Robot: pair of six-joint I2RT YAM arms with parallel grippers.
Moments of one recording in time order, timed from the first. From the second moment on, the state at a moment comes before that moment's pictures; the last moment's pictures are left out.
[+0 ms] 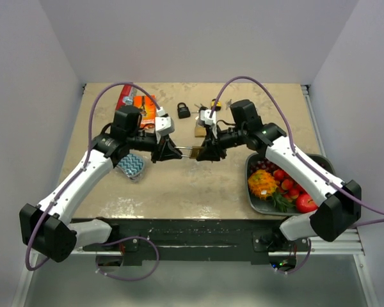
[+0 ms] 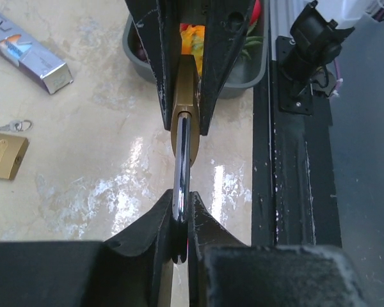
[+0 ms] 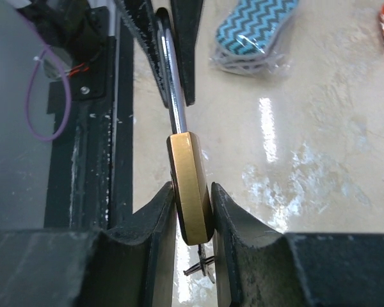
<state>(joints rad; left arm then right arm) -0.44 1.23 1.10 -0.45 0.96 0.32 0.58 1.41 1.27 -0.55 -0.87 -0.38</state>
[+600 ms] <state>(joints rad) -0.34 1.21 1.14 -0.60 1.18 0.63 0.58 1.40 1.34 -0.68 -0.99 -0.61</state>
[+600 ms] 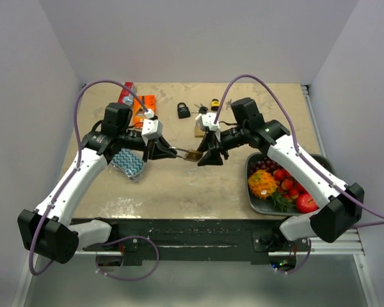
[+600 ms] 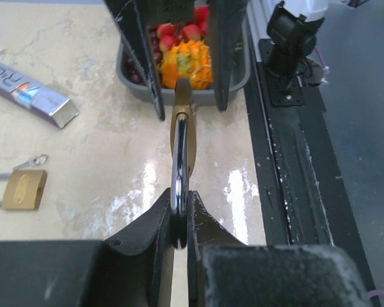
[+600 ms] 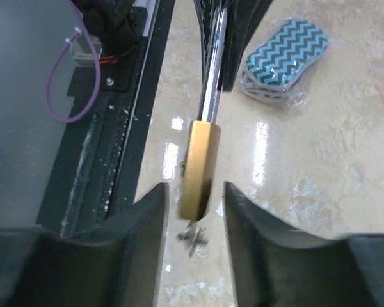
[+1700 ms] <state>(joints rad) -0.18 1.19 1.10 -0.32 1.26 0.21 0.56 1.36 0.99 0.07 -0.95 -0.01</state>
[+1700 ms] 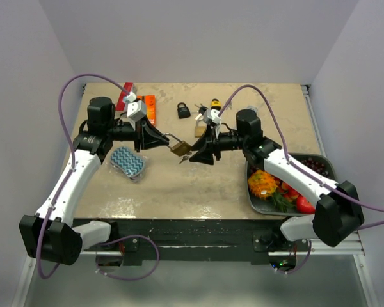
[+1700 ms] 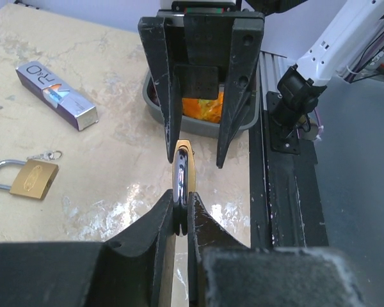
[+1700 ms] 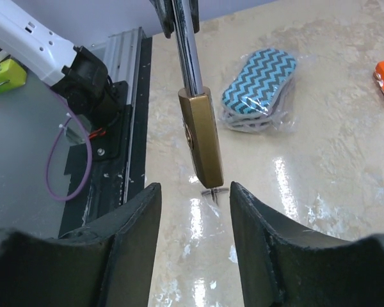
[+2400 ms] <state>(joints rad) -0.16 1.17 1.08 -0.25 1.30 0.11 0.58 1.38 1.00 0.03 -0.96 -0.07</state>
